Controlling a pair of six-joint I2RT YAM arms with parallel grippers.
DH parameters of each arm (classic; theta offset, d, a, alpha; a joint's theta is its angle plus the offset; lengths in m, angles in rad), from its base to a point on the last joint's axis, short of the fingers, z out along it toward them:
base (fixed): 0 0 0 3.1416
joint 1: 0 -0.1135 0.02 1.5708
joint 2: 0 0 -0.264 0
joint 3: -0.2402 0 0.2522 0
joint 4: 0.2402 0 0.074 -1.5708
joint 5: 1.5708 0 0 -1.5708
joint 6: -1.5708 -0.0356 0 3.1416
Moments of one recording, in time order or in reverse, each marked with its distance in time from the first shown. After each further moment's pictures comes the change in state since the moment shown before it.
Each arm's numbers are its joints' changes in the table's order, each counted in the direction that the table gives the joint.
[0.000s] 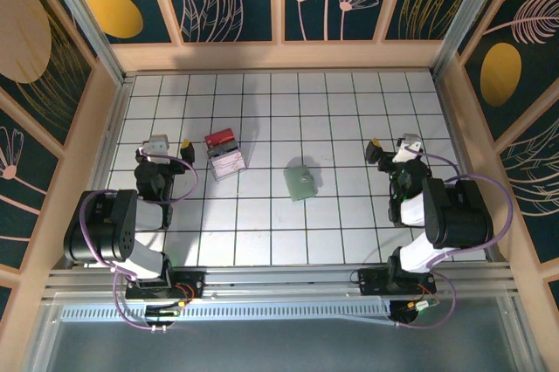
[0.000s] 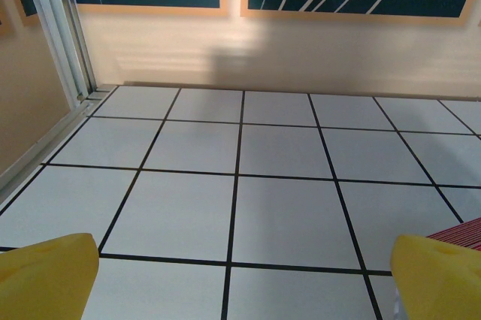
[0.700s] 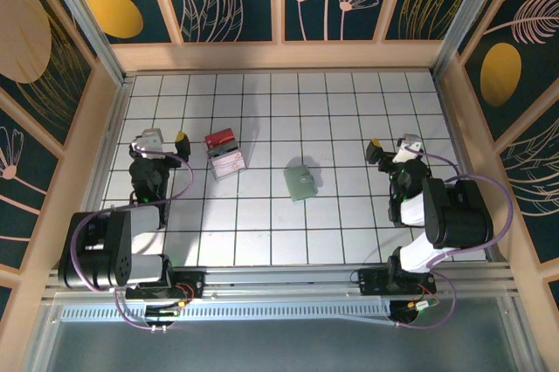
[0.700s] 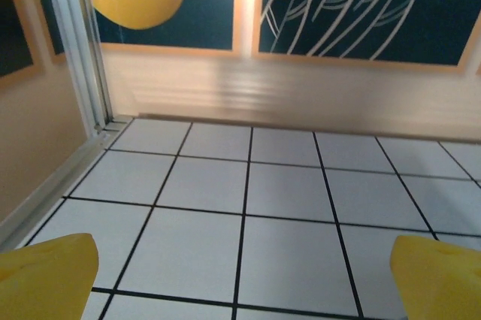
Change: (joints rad) left arm 0.000 -0.198 -0.035 0.161 -0.043 0.026; right arm 0.000 -0.001 -0.002 0.019 0.017 0.000
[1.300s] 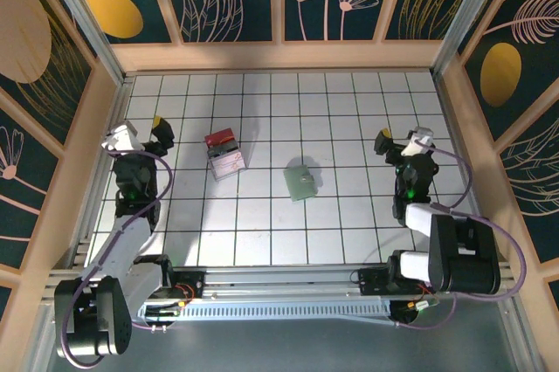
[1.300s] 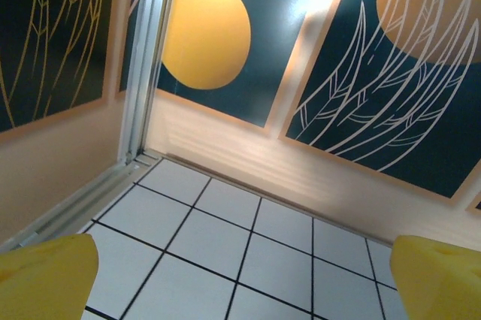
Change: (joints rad) left arm 0.000 -0.370 -0.128 0.431 -0.145 0.261; right arm -0.008 -0.308 -0.060 0.319 0.108 -0.038
